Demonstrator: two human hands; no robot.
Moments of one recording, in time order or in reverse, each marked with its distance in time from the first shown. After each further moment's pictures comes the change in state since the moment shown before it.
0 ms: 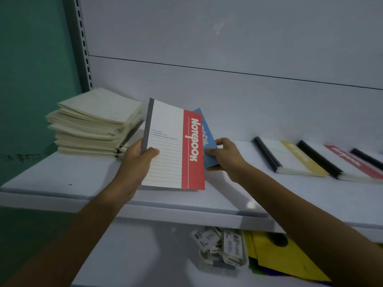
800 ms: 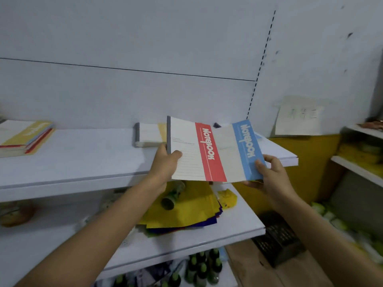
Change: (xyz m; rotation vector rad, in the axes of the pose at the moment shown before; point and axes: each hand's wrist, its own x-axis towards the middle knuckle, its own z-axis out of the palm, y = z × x) left_hand -0.164 0.019 0.368 -0.049 -0.348 -0.141; right_hand -0.260 0.107 -0.400 0.259 0.590 -0.100
